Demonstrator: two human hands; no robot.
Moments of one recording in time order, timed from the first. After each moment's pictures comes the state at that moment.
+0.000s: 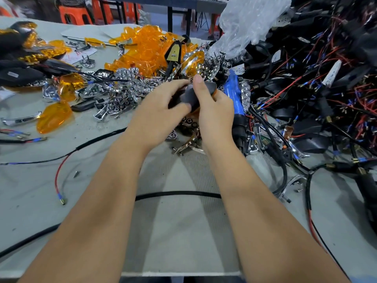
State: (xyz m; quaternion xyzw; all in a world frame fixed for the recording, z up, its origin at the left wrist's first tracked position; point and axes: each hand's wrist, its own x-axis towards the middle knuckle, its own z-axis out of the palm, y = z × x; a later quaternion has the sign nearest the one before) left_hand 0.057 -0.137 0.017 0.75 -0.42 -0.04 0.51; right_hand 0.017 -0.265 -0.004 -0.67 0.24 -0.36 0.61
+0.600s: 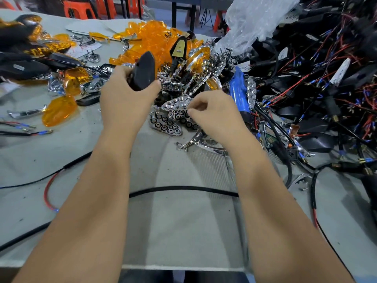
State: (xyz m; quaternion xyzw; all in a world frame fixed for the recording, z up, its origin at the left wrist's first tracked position) left_hand 0.089 -0.114 0.009 0.79 -0.17 0.13 0.57; right_hand -0.016 -0.253 0.020 -0.92 0.18 -0.19 0.30
